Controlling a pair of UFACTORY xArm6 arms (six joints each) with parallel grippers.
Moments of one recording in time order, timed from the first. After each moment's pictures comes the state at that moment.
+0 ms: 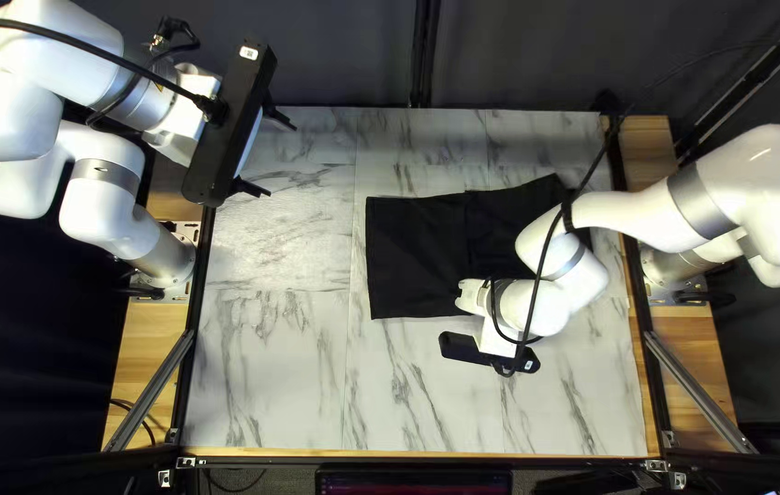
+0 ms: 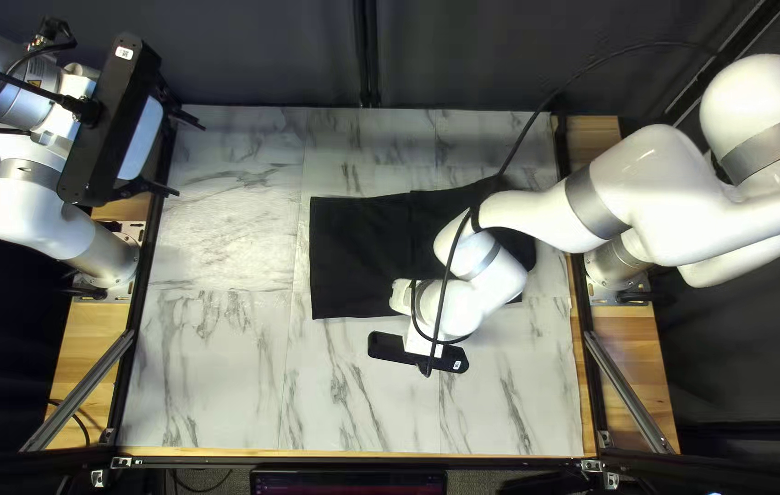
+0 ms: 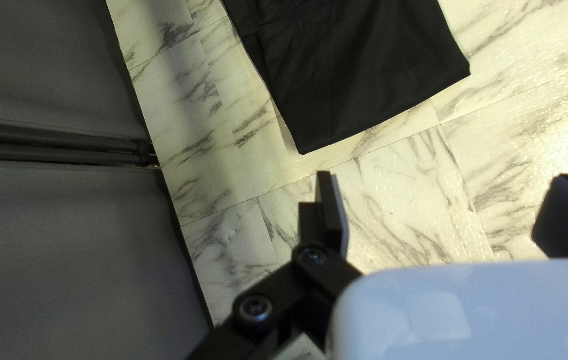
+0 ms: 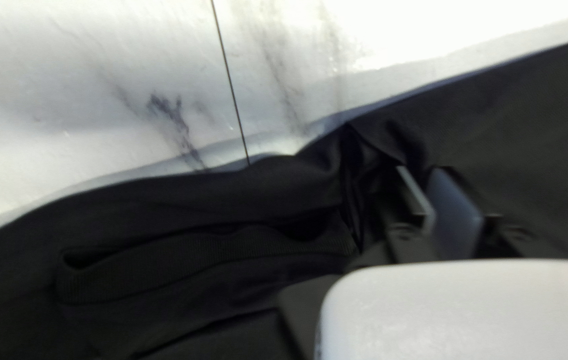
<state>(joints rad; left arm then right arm) -0.05 -1.01 -0.73 0.09 1.17 0.38 0.33 0.09 -0.72 -0.66 0.63 -0.55</state>
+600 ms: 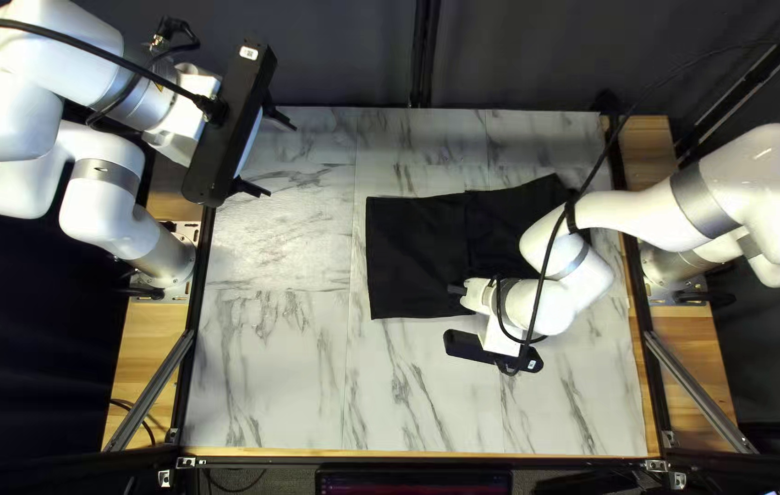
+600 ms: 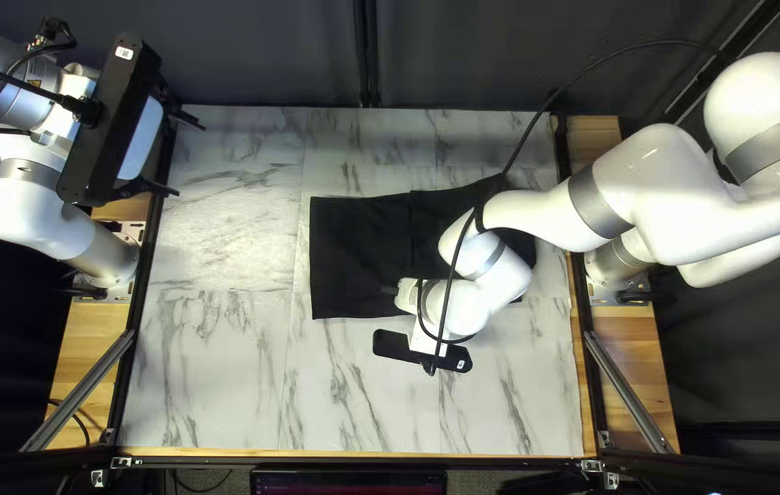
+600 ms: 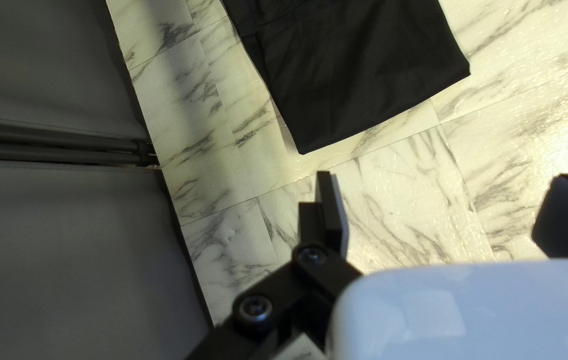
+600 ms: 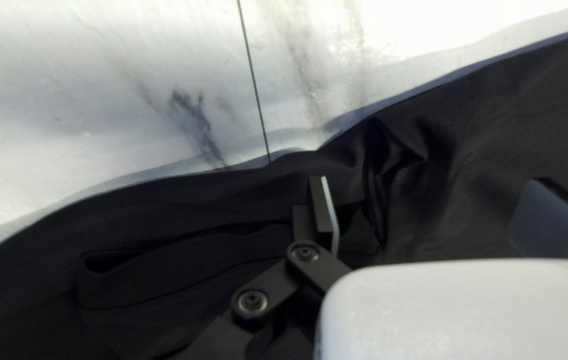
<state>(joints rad) -0.05 -1.01 -0.73 0.09 1.17 0.38 0.32 0.13 -0.71 -0.72 0.57 -0.47</state>
